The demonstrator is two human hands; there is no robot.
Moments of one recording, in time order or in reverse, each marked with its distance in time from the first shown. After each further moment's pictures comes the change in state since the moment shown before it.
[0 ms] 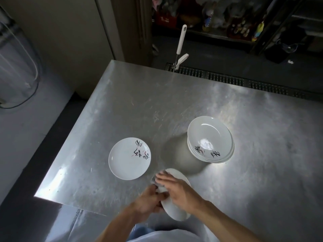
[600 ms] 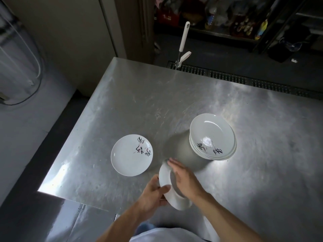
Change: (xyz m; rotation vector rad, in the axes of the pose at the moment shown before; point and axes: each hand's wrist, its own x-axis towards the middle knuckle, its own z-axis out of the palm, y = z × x) left_hand 0.005 -0.007 0.006 -0.171 0.067 0.065; right_hand 0.015 0.003 -0.015 0.005 0.217 0.220
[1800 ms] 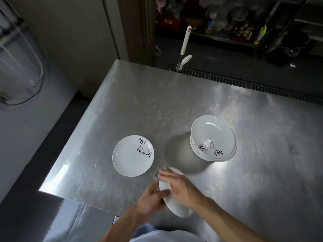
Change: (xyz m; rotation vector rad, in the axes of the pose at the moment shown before) left_hand -0.005 -0.010 -0.008 -0.025 -0.049 -0.003; right_hand -0.016 -0.014 0.009 0.008 -0.191 -0.203
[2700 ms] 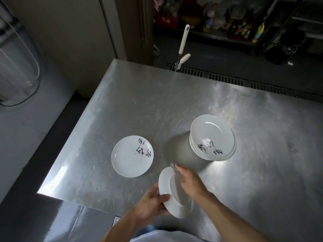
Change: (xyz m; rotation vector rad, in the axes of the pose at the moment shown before) left_hand -0.006 -0.004 -0.006 -0.024 -0.048 -0.069; right_hand 0.003 0.021 -0.019 -0.003 0.131 0.305
